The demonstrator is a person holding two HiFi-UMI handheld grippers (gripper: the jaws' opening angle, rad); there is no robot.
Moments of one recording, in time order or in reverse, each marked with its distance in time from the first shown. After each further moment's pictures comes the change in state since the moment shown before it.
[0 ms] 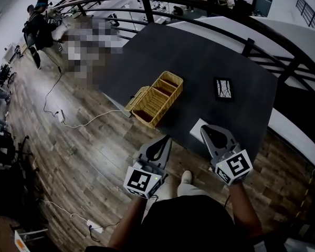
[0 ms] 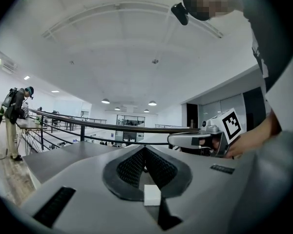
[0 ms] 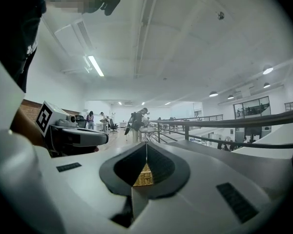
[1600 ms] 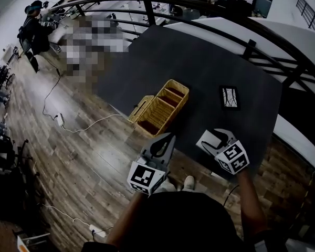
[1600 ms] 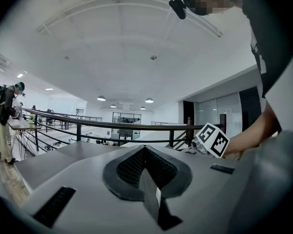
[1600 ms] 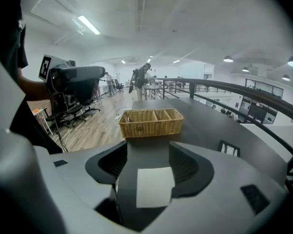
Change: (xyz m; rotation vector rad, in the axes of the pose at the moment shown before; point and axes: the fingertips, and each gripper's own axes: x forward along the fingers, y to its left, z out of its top) left arm 0.043 0.055 -0.002 0.019 0.033 -0.058; right arm 0.049 -0.047 -0.129 -0.026 0.549 0.066
